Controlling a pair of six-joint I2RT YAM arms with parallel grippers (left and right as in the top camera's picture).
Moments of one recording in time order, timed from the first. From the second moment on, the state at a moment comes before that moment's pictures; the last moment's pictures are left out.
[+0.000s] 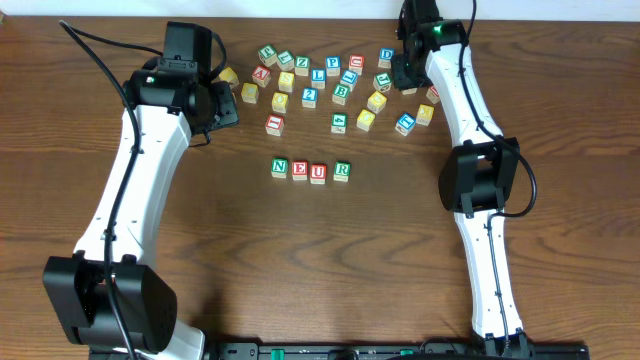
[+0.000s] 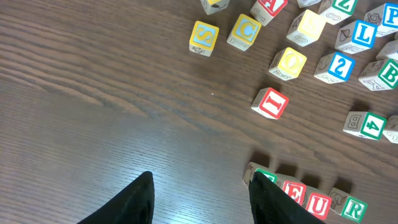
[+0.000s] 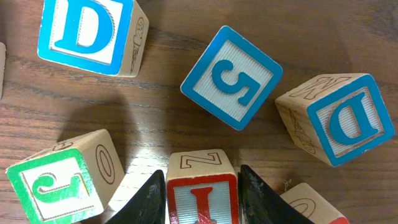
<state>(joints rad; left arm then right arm) -0.11 1.70 1.57 -0.99 -0.06 -0.36 0.19 2.78 2.72 -1.18 0.08 0.06</state>
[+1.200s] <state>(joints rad) -0.11 1.70 1.57 -0.99 -0.06 -0.36 0.20 2.38 2.68 -1.45 0.03 0.06</state>
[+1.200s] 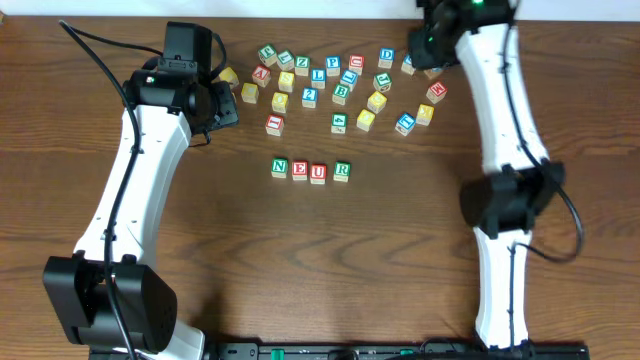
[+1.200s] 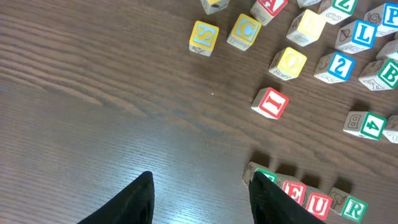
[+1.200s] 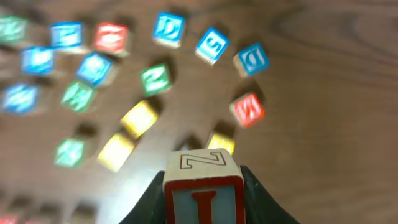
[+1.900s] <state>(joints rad) -0.11 1.70 1.57 -0.99 -0.06 -0.36 0.37 2.37 2.18 -1.49 -0.09 0.15</state>
